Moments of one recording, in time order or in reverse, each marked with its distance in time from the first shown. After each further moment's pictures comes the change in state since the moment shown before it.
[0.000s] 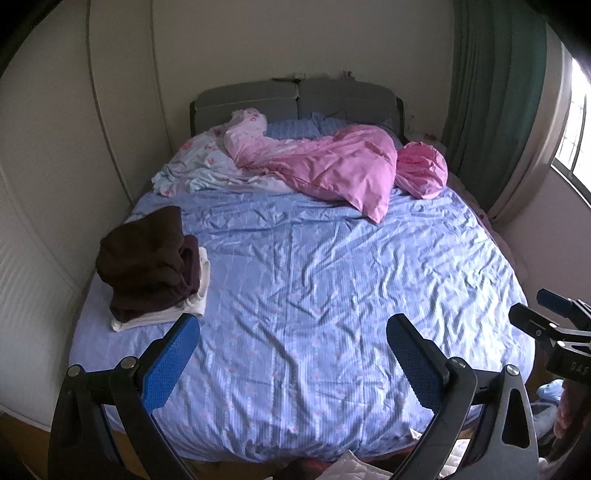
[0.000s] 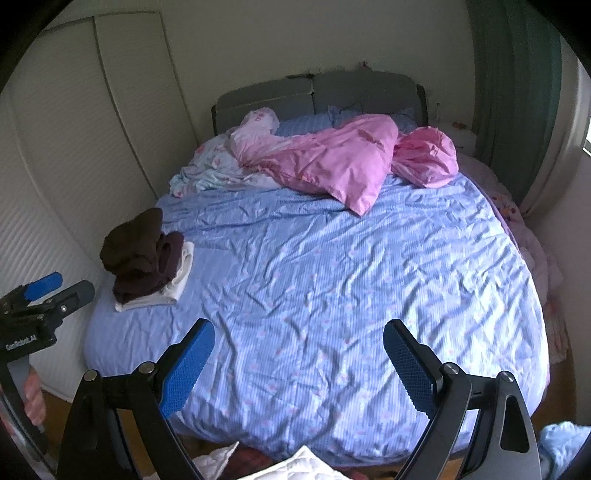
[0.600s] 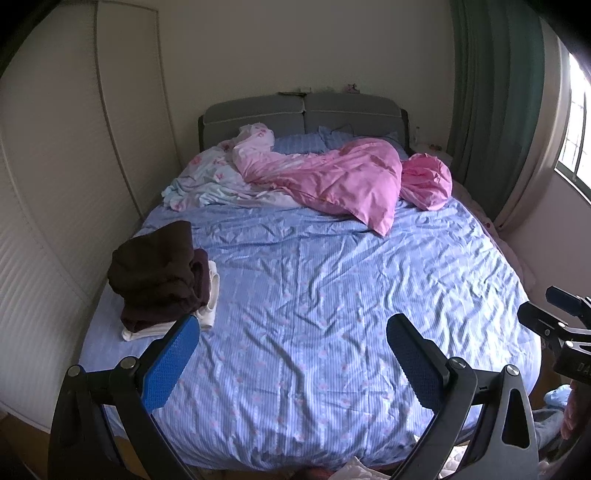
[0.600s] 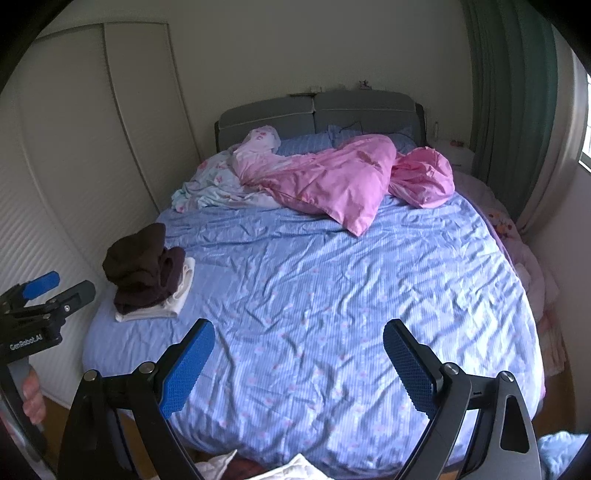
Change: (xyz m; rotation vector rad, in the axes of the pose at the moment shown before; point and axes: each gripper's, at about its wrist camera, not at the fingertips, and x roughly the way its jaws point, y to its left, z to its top) left arm -0.014 -0.002 0.004 0.007 -0.048 0.034; right arm -0.018 0.004 0.007 -0.016 -0.066 -0.008
